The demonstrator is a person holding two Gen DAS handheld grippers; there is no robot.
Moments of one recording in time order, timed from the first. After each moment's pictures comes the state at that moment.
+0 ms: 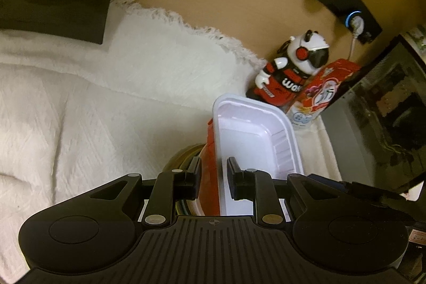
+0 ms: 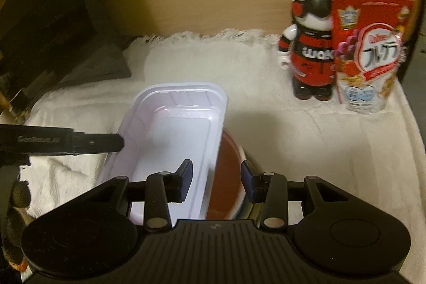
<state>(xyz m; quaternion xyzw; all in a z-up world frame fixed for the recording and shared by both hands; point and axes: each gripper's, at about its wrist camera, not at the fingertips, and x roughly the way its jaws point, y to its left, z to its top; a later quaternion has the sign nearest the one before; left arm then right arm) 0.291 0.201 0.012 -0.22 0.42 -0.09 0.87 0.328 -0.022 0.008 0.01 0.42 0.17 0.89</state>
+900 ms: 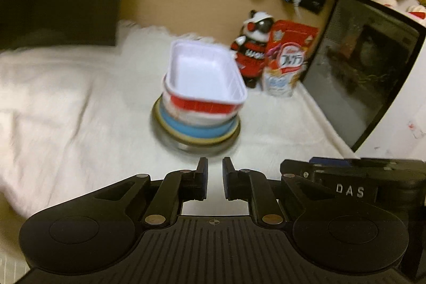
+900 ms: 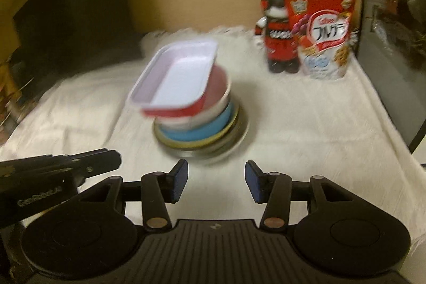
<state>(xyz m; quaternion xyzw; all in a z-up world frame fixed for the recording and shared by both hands) 0.069 0.093 0.022 -0.12 0.34 -0.03 0.93 0.151 -0.081 0.002 0.00 0.38 0.17 0.91</state>
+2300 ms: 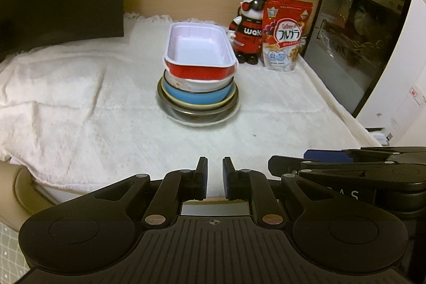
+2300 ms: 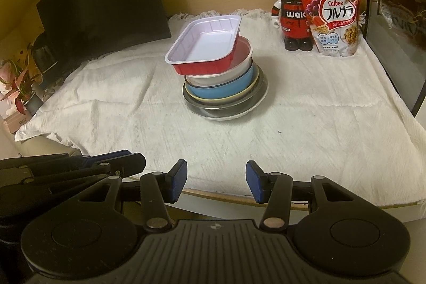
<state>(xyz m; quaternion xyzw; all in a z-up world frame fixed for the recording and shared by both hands) 0.022 0.064 0.022 -0.08 0.37 -0.01 0.93 0.085 -0.087 0.000 0.01 0.40 0.21 0.89</state>
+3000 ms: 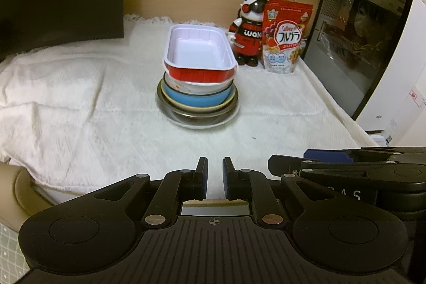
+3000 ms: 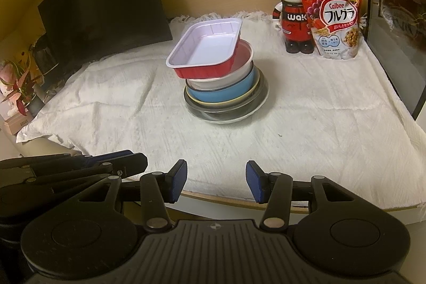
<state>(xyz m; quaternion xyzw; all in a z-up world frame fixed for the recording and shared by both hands) 0.023 0.065 0.023 -0.08 0.36 -0.01 0.93 0.085 -0.086 0.003 0.01 0.40 0.21 0.89</state>
